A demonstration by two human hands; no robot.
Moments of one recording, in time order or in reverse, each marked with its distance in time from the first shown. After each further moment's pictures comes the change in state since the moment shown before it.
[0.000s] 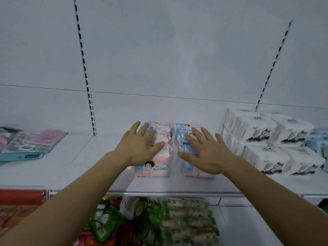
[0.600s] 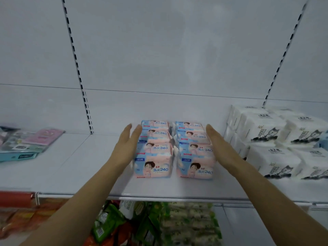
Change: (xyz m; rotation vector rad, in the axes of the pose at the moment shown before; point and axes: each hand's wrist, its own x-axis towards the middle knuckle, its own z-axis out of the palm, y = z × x) left_hand -0.013 0.023 0.005 -1.116 0.235 -0.444; right_hand -0.001 0.027 0.003 1.274 0.173 0.194
